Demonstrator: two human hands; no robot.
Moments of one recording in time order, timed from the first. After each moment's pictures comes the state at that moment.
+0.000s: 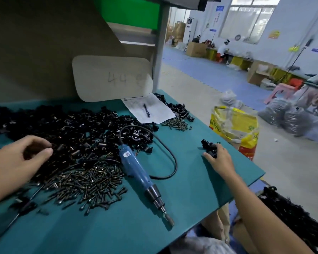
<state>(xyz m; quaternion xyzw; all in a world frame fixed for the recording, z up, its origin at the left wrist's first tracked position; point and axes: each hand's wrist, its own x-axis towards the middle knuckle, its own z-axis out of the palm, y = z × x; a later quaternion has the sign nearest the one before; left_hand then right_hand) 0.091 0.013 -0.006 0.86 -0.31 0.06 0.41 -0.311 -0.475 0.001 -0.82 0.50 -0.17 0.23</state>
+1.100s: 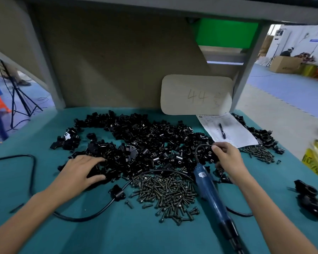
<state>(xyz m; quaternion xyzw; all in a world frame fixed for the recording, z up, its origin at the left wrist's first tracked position) 0.043 0.116 0.022 0.95 -0.30 0.05 0.08 -0.105 -0.329 0.061 -0.80 0.27 -0.21 0.50</state>
